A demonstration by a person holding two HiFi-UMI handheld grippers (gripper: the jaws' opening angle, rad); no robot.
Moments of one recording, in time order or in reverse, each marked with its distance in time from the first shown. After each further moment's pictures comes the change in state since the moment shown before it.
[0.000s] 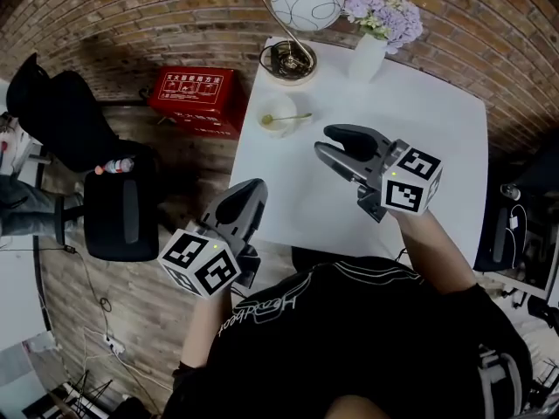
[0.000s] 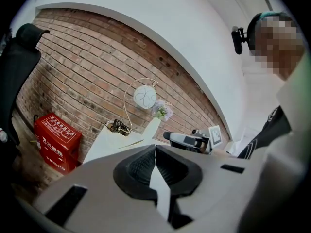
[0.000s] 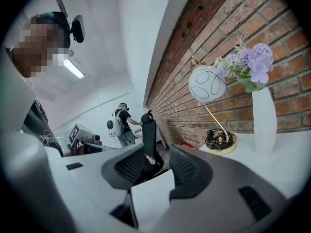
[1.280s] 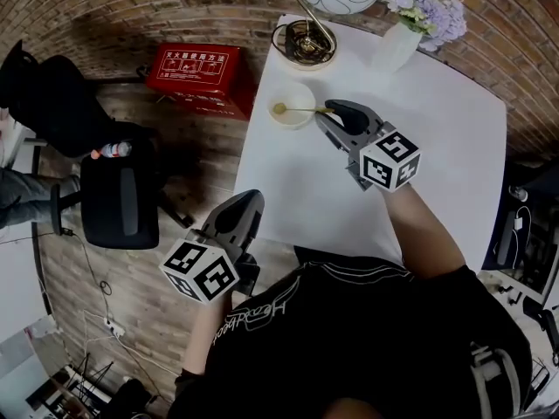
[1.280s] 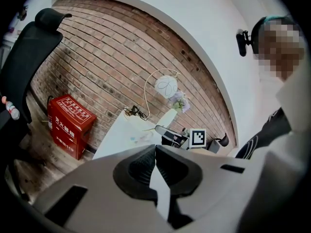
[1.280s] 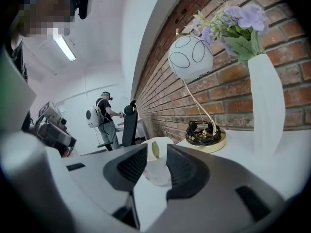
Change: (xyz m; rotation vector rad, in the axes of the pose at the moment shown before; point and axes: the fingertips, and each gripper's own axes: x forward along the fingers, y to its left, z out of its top) left arm -0.006 0.064 -0.045 -0.154 0.081 0.089; right arm 0.076 -0.102 -0.058 -0.106 0.031 -0.177
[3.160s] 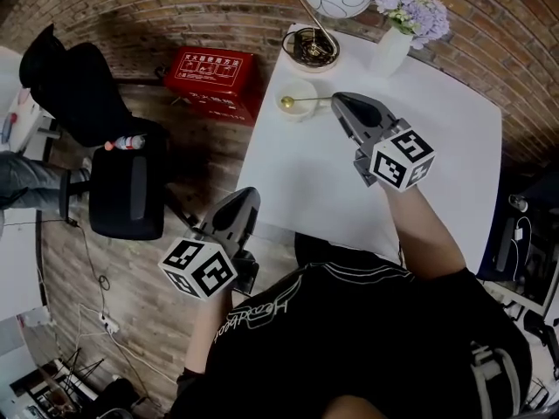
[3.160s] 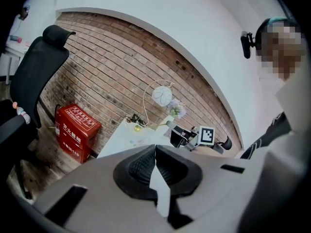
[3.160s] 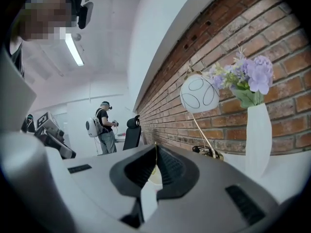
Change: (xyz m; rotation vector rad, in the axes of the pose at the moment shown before) left arm -0.049 -0.031 -0.005 0.019 -0.099 0.055; right arm -0.051 0.036 0.065 -0.059 -0.155 -0.016
